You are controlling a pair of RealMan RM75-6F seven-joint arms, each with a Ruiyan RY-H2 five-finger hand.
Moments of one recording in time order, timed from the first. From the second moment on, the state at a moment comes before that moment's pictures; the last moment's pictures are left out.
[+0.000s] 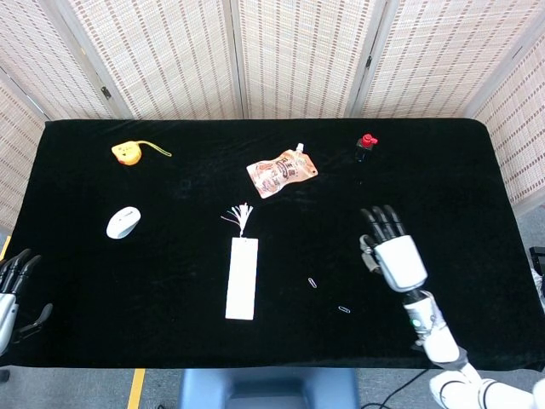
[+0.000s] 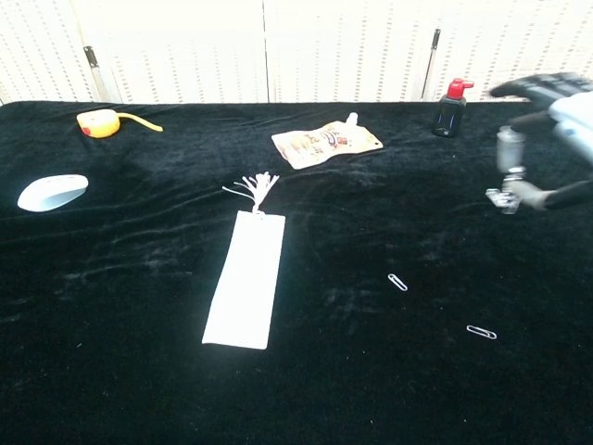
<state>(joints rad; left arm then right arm) -0.07 -1.08 -0.02 -1.53 1.55 1.52 -0.15 0.42 -1.58 0.07 -1.17 -1.56 1.46 -0.16</state>
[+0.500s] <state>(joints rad) -0.09 -1.10 -0.02 -1.55 1.54 1.49 -0.08 0.33 -1.55 0.08 -0.93 -1.45 1.42 -0.01</state>
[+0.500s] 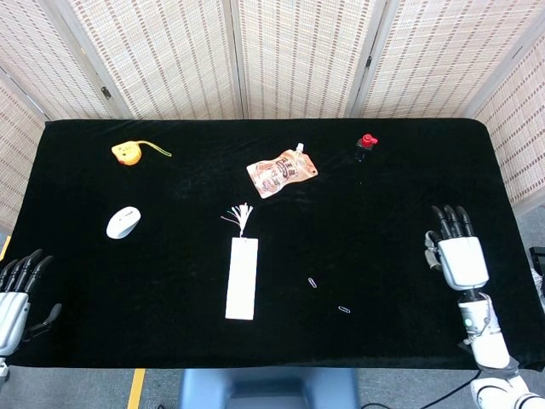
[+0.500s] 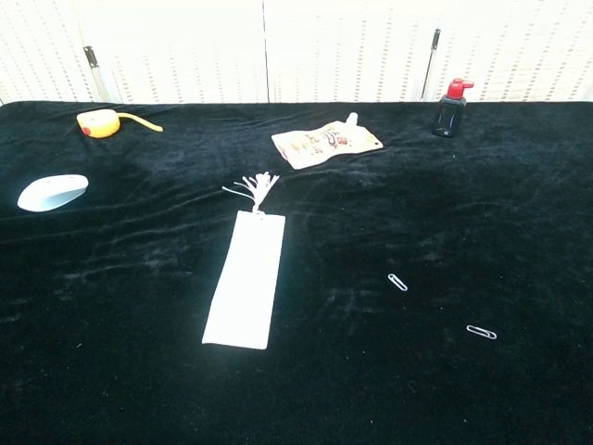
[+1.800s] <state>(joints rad) -0.06 -1.12 0.00 -1.56 1.61 1.55 -0.01 0.15 -1.23 0.02 -1.60 -1.49 1.57 -0.35</state>
